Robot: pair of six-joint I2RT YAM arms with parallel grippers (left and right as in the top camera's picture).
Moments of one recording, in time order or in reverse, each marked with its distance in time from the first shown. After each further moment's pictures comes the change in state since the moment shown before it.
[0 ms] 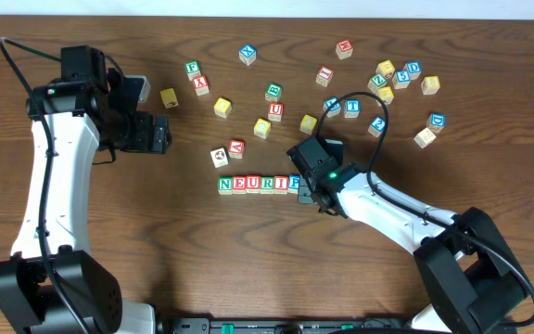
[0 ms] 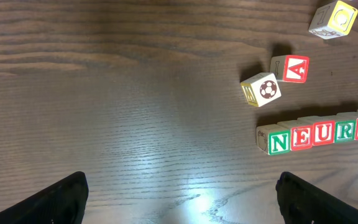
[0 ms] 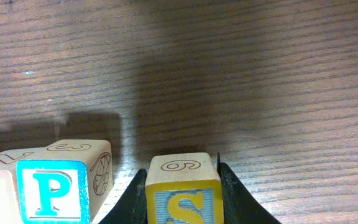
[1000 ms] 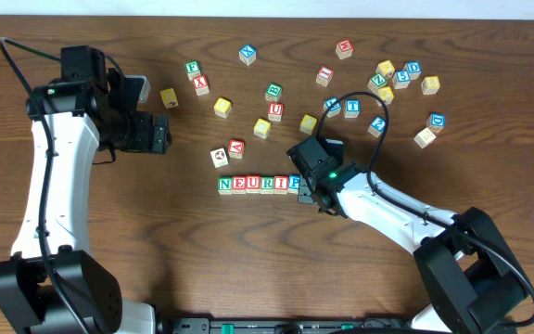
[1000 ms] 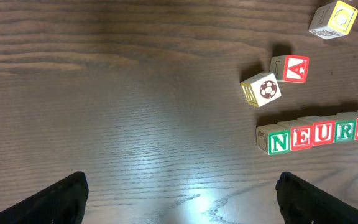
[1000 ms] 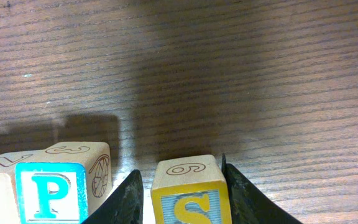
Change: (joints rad) left arm 0.000 0.000 0.000 0.000 0.000 0.000; right arm 0.000 0.000 0.000 0.001 0.007 0.005
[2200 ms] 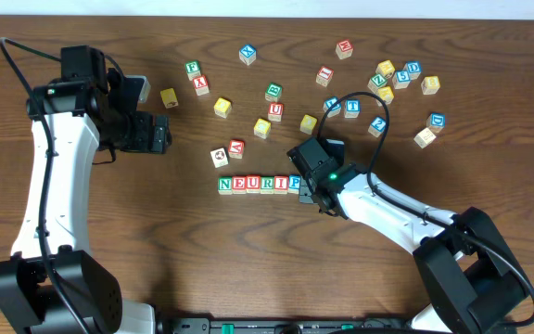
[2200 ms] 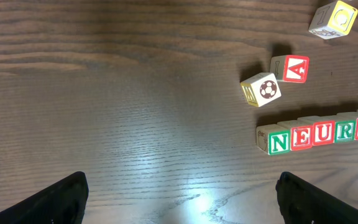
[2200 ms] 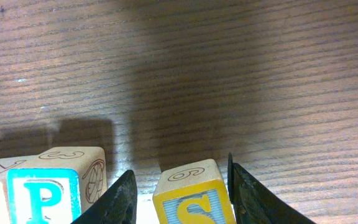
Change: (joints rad) left arm 0.000 0.000 0.000 0.000 0.000 0.000; right arm 0.000 0.000 -0.011 0.017 0.015 0.004
